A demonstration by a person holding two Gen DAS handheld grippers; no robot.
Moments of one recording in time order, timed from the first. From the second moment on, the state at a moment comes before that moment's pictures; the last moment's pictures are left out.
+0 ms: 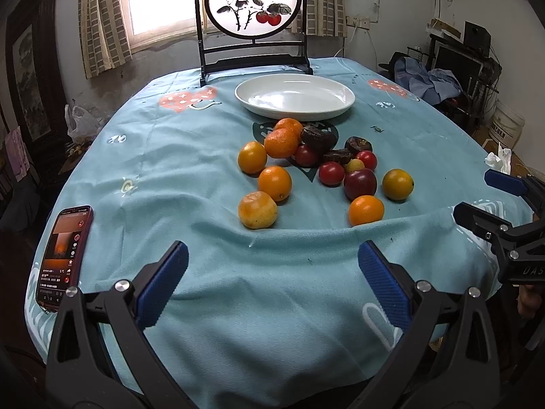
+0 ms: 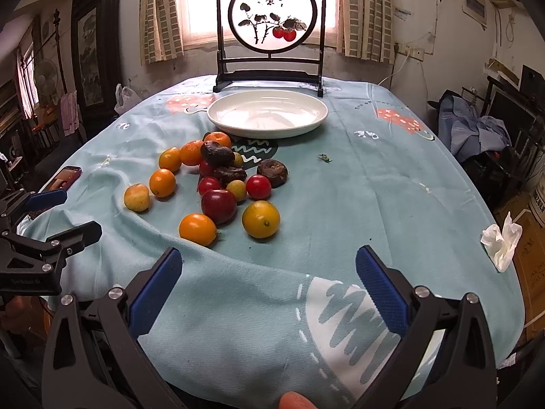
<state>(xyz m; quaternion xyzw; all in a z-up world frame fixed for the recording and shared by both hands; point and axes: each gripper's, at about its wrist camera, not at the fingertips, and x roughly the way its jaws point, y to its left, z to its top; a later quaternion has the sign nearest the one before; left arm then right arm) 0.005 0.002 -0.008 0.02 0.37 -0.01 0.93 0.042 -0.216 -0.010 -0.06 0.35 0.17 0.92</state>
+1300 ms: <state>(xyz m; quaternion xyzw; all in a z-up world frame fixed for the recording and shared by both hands) 0.005 0.002 -0.012 0.02 0.38 0.00 0.92 0.044 -0.218 -0.012 -0.05 0.35 0.17 0.92</state>
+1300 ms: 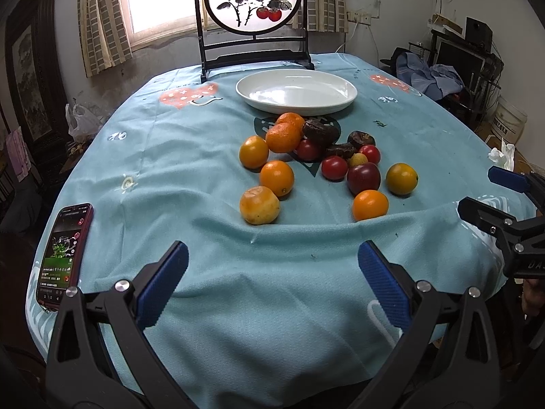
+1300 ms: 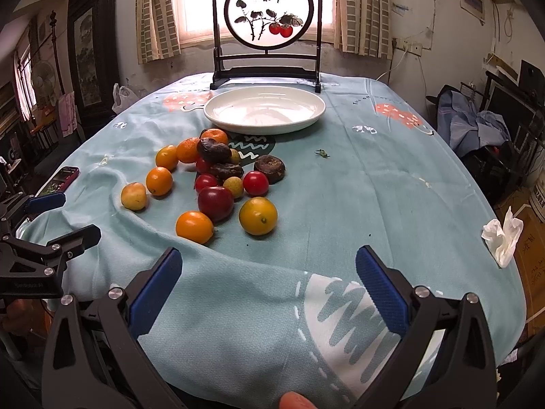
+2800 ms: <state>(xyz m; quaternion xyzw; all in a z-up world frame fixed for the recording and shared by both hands) 0.045 0.070 -0.046 -0.04 0.40 -0.01 0.91 0.102 -0.158 -0.056 0.05 0.43 0.28 0.86</state>
